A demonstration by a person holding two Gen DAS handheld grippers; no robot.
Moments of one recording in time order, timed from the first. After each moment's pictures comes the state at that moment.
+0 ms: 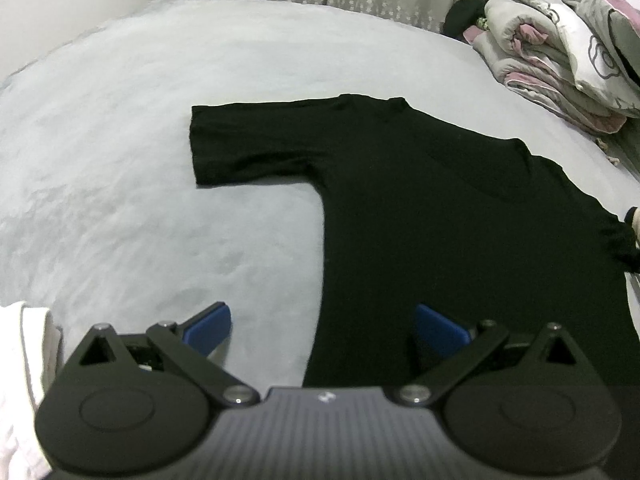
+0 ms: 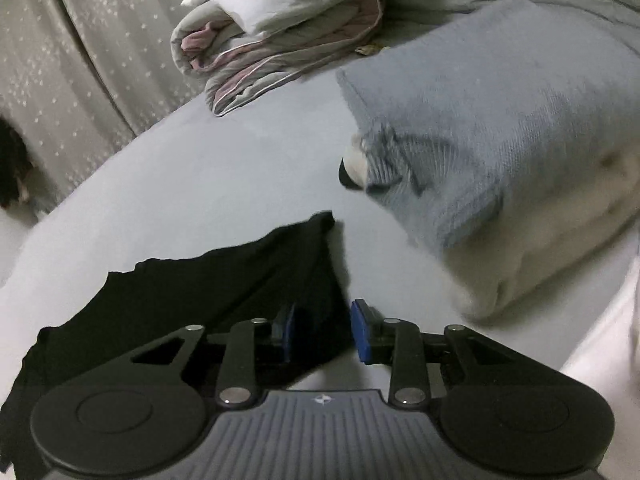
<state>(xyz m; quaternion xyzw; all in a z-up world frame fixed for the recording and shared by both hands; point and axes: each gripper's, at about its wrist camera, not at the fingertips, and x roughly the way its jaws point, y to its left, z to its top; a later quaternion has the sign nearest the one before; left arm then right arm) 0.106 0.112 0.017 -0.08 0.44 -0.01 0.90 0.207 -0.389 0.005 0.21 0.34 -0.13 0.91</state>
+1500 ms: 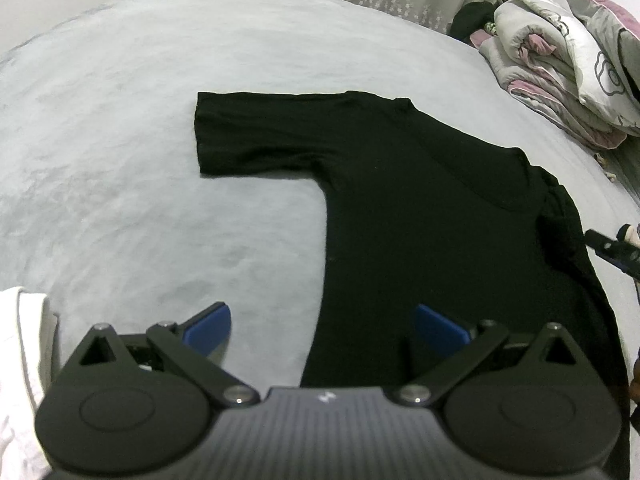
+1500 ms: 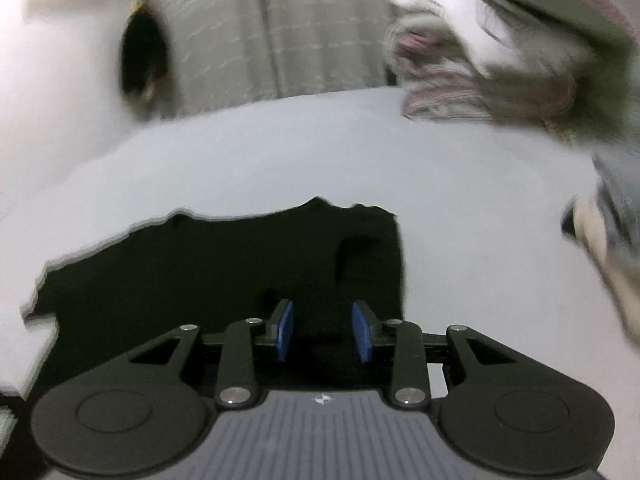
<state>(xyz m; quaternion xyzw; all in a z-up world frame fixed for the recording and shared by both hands) 0.109 0.120 0.020 -0.11 0.45 -0.01 0.89 0.189 -0.244 0.031 0.10 0.30 0.05 0.95</state>
